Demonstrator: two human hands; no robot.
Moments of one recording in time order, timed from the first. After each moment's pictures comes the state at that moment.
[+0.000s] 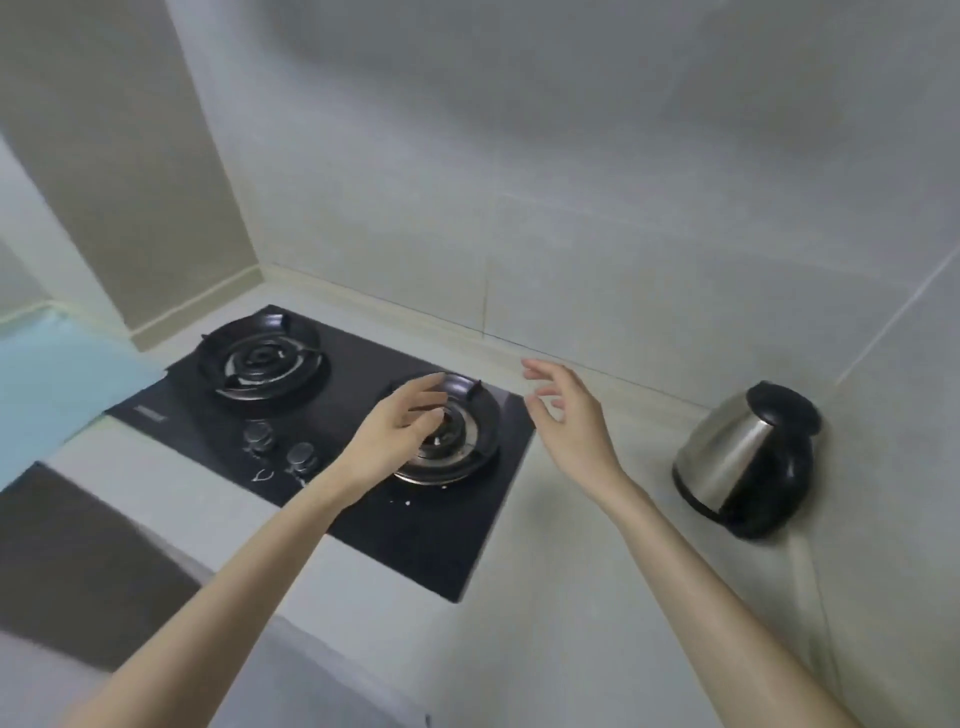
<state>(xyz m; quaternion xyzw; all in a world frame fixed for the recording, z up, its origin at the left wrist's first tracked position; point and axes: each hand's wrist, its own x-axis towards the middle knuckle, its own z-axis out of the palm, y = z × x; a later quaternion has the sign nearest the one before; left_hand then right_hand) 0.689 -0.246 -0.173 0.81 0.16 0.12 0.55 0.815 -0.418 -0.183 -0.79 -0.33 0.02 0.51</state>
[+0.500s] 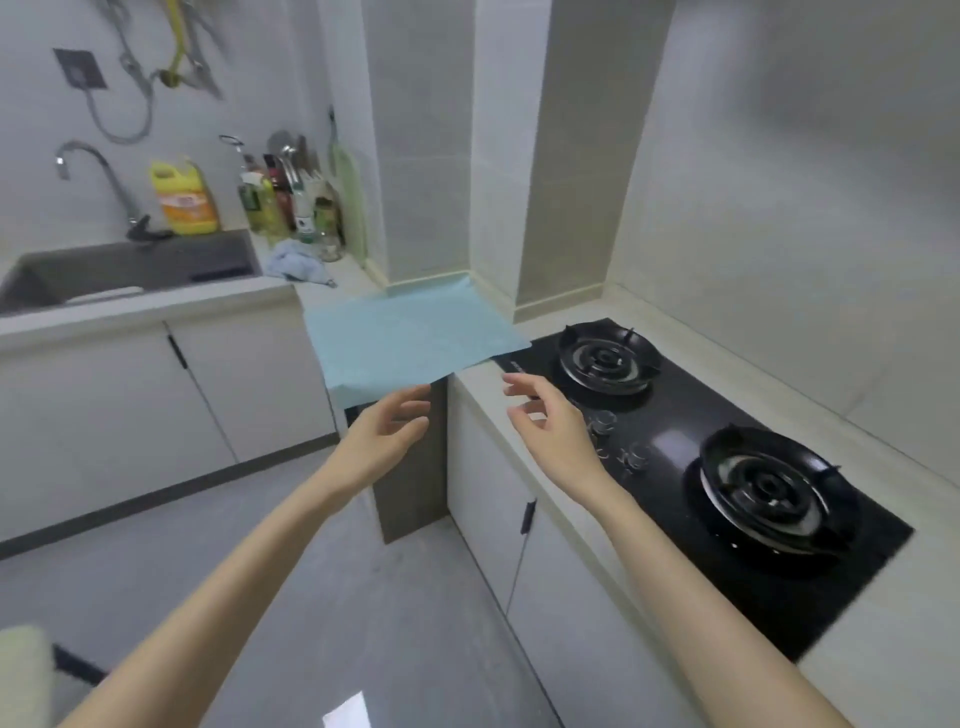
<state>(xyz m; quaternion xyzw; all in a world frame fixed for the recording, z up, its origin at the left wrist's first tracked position) 0.288 -0.090 -0.169 0.73 0.42 0.28 0.46 0.491 -0.157 -0.176 -0.64 -0.55 0.24 0.48</state>
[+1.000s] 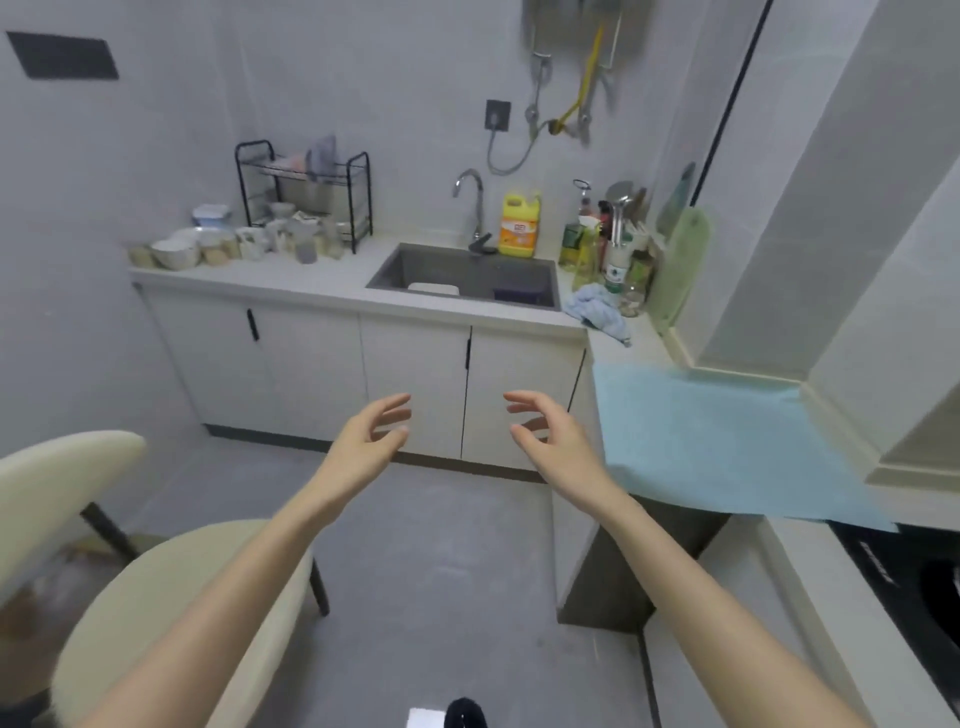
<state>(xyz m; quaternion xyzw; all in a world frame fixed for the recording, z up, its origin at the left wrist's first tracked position) -0.051 0.001 -0.183 0.53 0.63 0.45 0.35 0.175 0.067 -0.177 -0.44 -0.76 0.34 0.33</state>
